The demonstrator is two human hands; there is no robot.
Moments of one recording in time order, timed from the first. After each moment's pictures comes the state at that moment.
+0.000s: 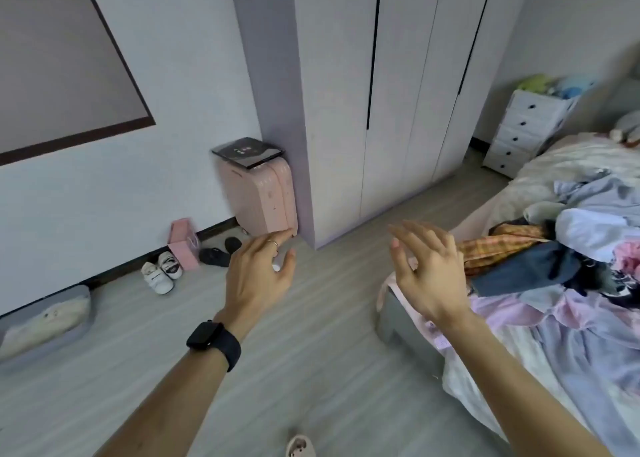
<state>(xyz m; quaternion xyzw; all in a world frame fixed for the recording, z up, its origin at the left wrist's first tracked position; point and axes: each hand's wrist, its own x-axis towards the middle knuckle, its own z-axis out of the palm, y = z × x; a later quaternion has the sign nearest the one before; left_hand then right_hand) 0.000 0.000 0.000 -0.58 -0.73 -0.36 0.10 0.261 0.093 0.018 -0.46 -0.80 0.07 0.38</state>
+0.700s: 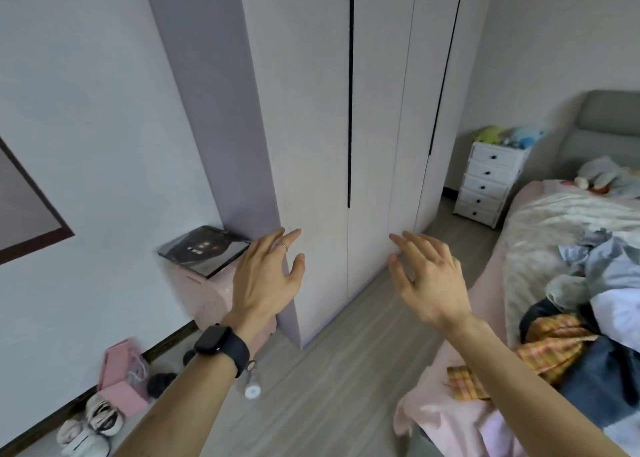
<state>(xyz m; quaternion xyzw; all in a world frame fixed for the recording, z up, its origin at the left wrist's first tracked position) -0.176 0.361 0.066 -0.63 -0.70 -0.33 0.03 0.095 0.409 0.061 -0.55 -0.78 0.05 0.29</state>
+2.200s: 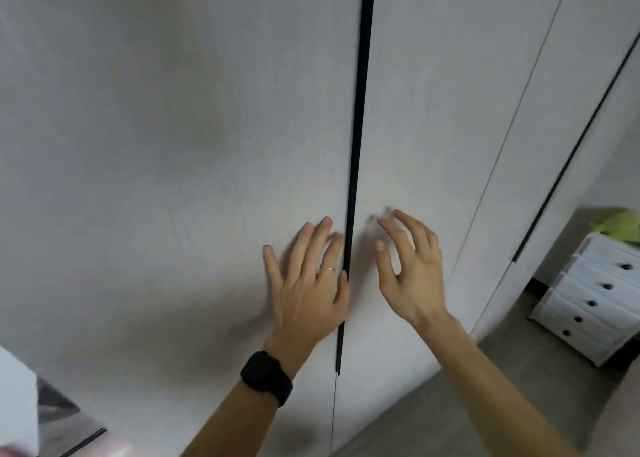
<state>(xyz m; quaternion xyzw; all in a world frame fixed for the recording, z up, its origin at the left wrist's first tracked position) -0.181 1.079 0.052 -0.56 -0.66 -0.31 0.40 -0.023 1.164 0.081 -0.36 -0.80 0.01 0.49</state>
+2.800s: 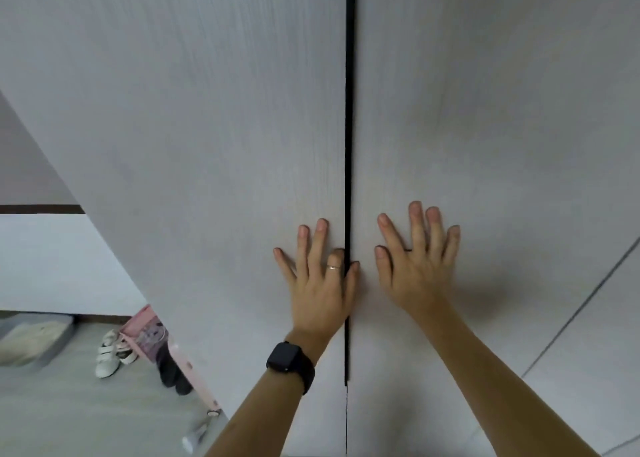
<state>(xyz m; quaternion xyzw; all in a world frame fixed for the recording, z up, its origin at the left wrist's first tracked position) -0.143 1.152 0.036 -0.34 -0.76 -0.29 0.47 -0.081 1.319 0.054 -0.09 -0.78 -0.17 0.59</state>
